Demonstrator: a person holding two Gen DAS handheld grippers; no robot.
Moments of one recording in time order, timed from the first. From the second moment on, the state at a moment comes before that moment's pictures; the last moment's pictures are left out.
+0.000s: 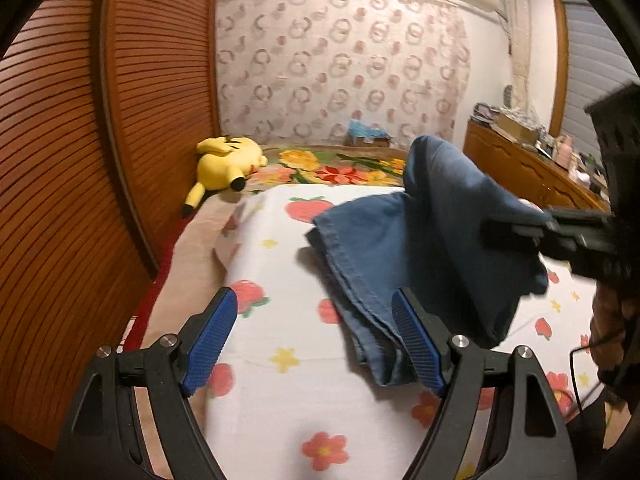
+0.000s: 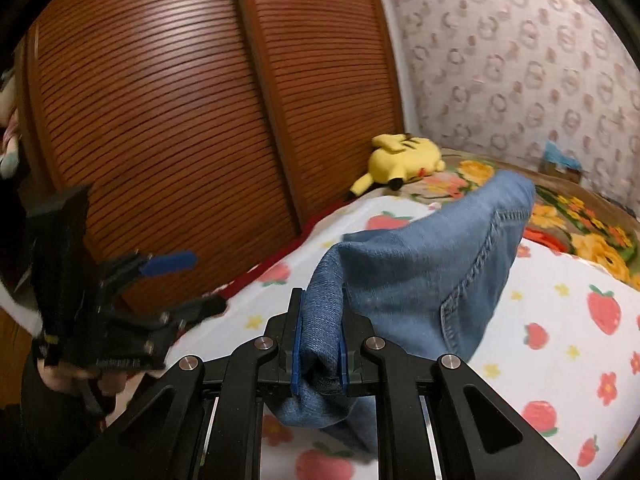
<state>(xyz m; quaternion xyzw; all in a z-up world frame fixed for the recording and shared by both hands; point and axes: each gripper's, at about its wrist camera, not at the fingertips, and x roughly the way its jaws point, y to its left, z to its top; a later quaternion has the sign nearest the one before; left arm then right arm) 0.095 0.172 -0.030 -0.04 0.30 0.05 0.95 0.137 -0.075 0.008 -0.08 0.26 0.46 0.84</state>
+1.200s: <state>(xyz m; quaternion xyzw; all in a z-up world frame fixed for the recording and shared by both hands) 0.119 0.176 -0.043 -0.05 0.31 0.04 0.95 0.110 -0.100 -0.030 -0.10 0.28 0.44 0.85</state>
